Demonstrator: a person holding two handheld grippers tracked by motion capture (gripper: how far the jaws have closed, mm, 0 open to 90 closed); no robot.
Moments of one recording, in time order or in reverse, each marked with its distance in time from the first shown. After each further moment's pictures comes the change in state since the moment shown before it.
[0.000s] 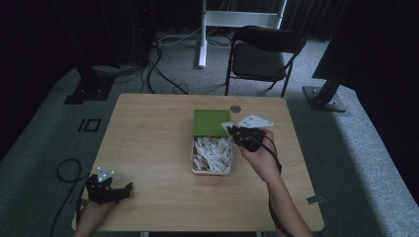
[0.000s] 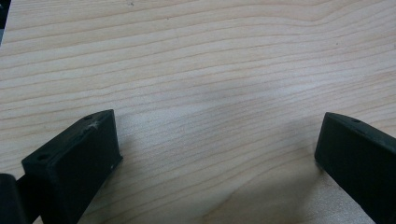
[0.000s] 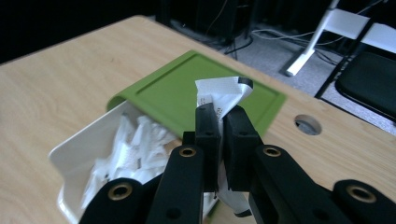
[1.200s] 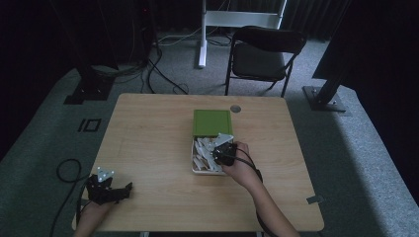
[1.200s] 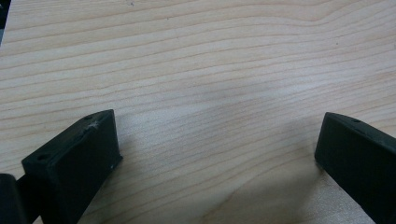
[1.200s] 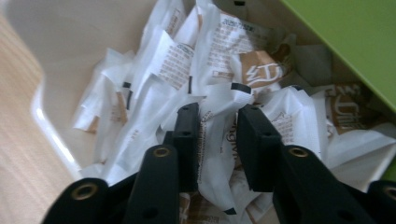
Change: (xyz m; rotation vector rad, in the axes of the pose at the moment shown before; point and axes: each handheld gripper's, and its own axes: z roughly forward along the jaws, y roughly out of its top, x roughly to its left) left arm 0.000 0.000 0.000 0.000 0.000 -0.001; right arm 0.051 -0.045 0.069 0.323 0.048 -0.253
